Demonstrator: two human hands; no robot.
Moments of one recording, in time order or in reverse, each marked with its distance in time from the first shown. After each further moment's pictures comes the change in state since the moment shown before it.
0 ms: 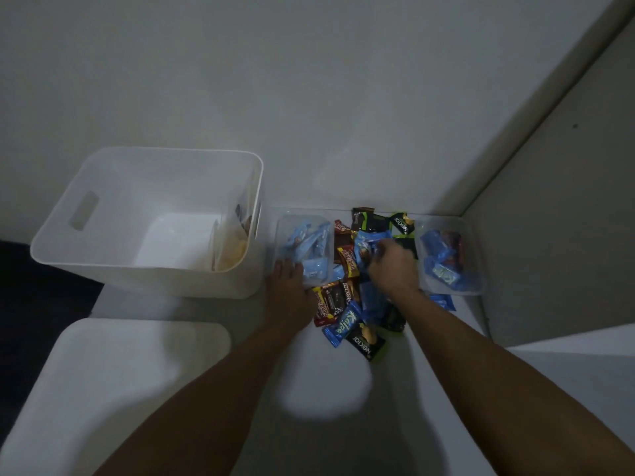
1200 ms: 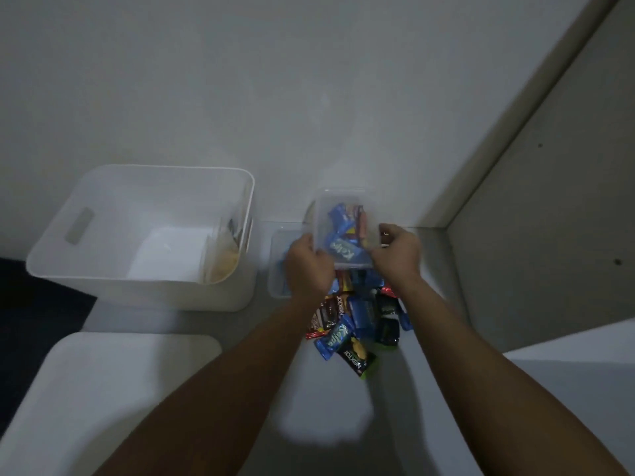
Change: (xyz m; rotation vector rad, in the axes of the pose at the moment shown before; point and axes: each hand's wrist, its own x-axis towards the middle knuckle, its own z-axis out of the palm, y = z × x) left_hand 0.023 0.093 -0.070 -0.825 0.270 -0.310; right_hand 0.004 -0.021 -0.052 0.455 0.110 0.080
